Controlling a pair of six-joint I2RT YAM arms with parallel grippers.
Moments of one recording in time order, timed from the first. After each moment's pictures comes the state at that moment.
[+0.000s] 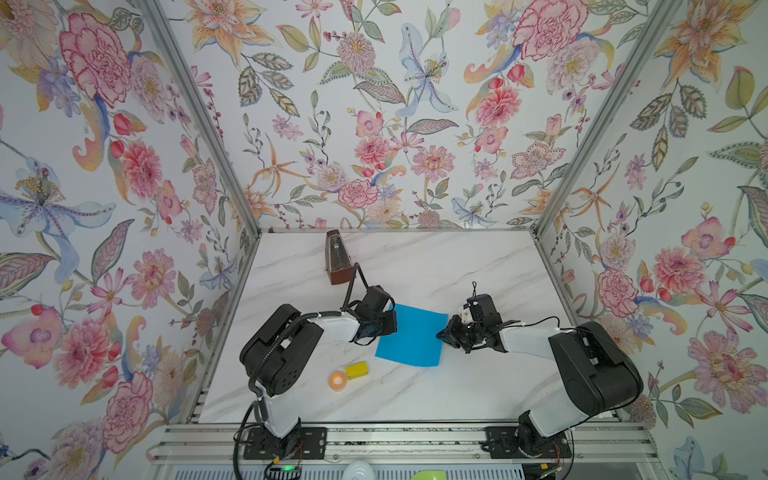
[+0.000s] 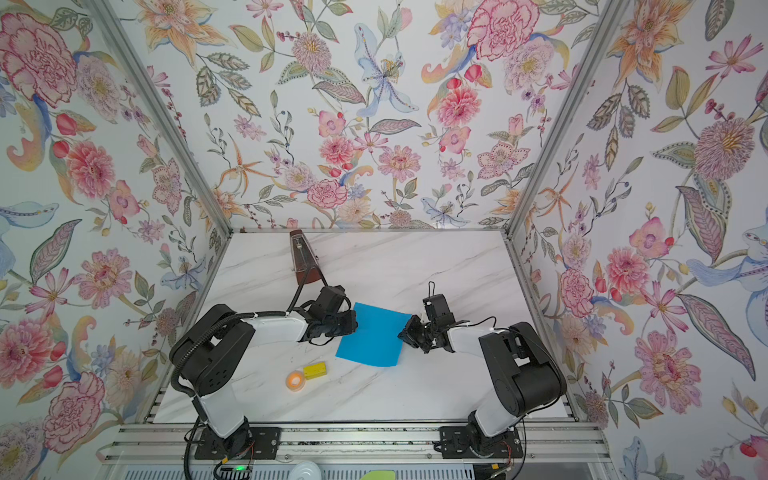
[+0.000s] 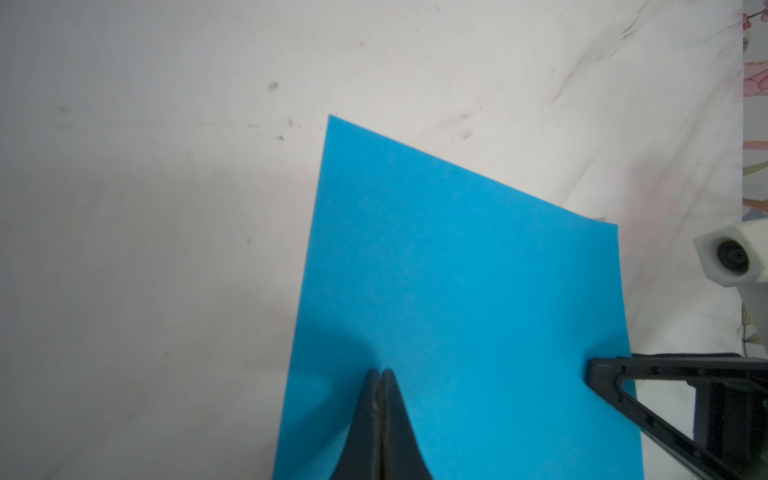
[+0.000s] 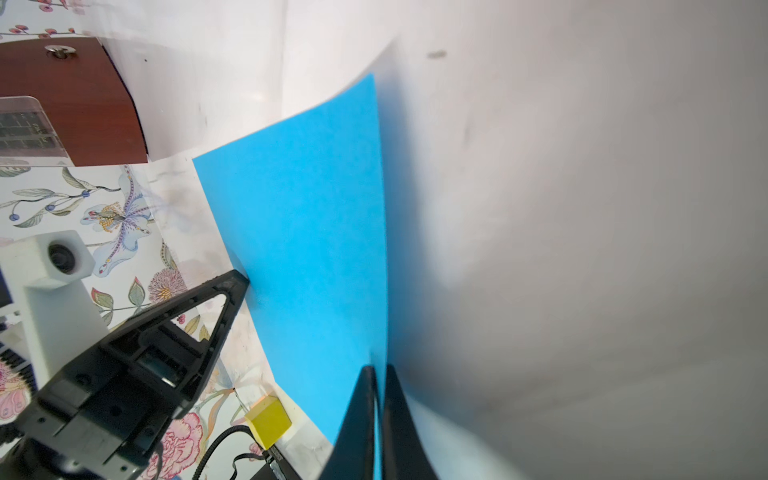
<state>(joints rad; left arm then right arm) -0.65 1.82 0.90 -0.01 0.15 -0.71 0.39 1.59 0.61 0.02 -0.49 1.00</state>
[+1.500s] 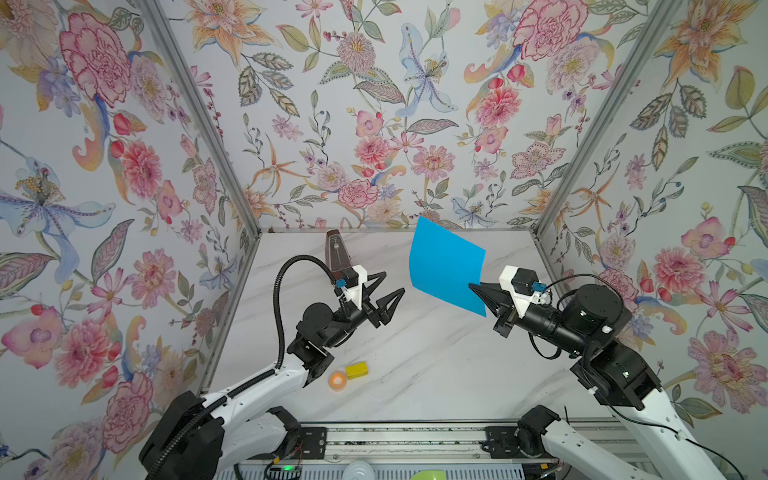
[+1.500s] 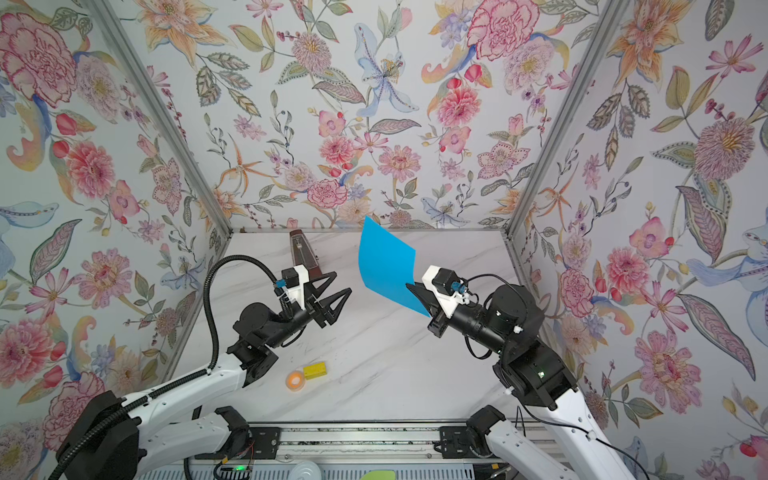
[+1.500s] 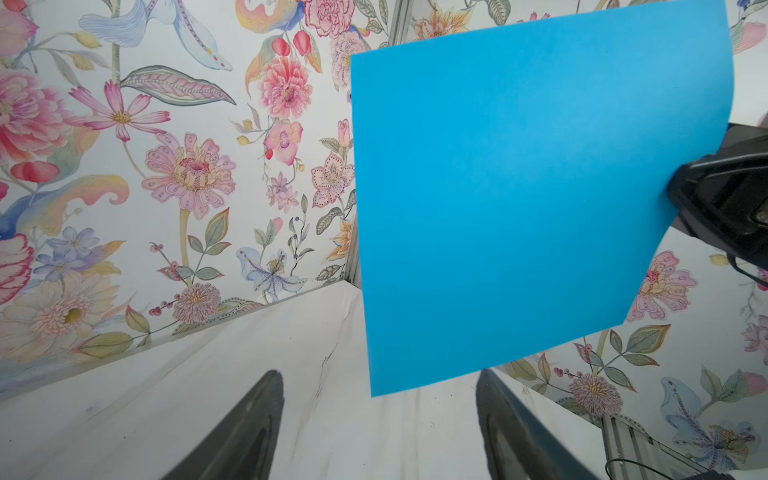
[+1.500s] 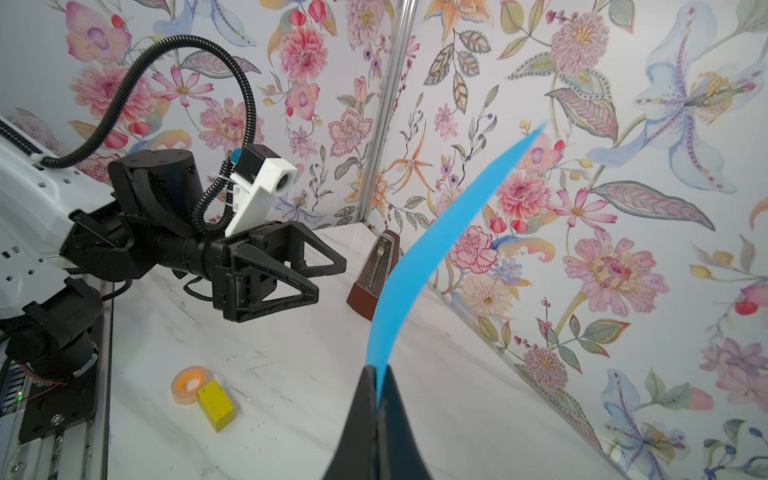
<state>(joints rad) -0.68 1.12 0.54 0.81 0.25 -0.27 0.58 0.73 1.08 -0.39 -0.38 -0.26</state>
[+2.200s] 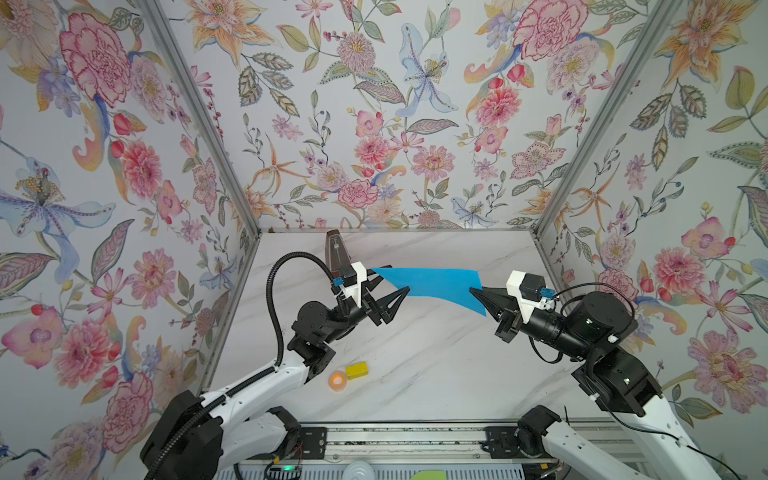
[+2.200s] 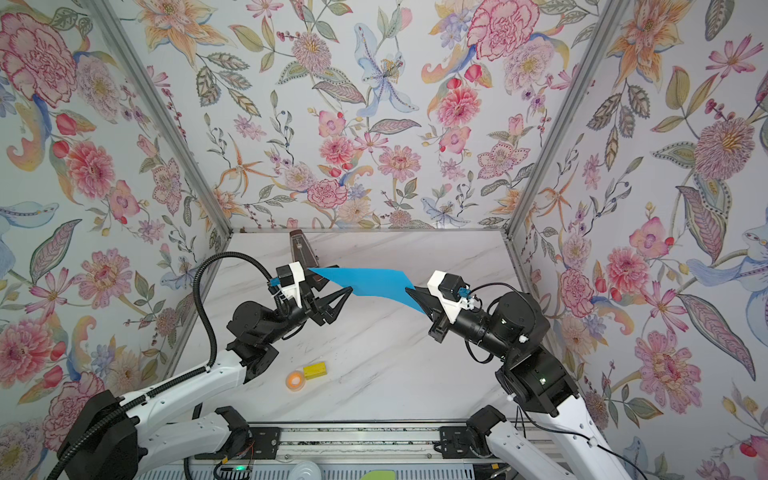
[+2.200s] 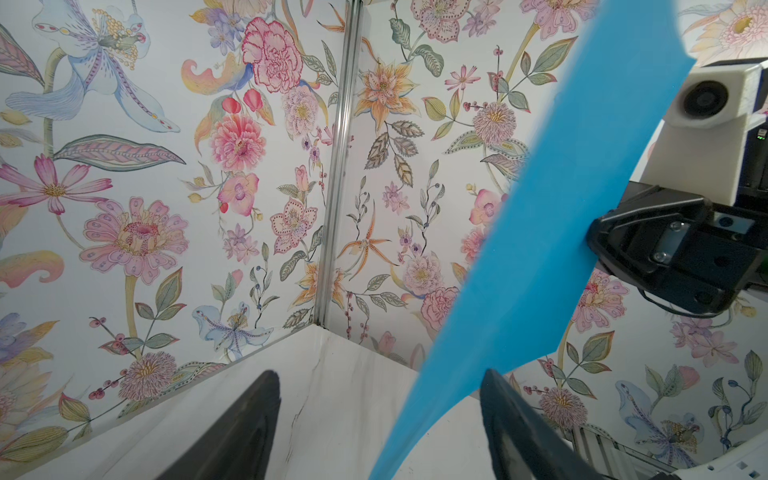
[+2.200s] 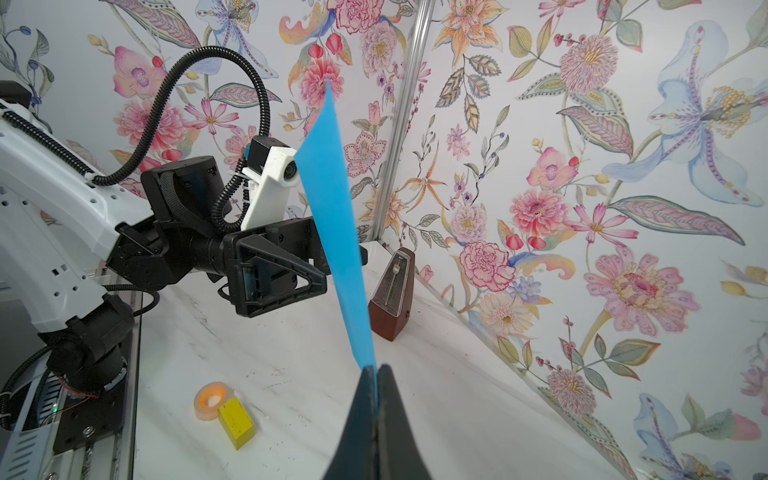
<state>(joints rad) -0.68 1.13 0.59 0.90 0.35 -0.27 0.58 0.69 1.03 -0.33 -0.43 -0.20</state>
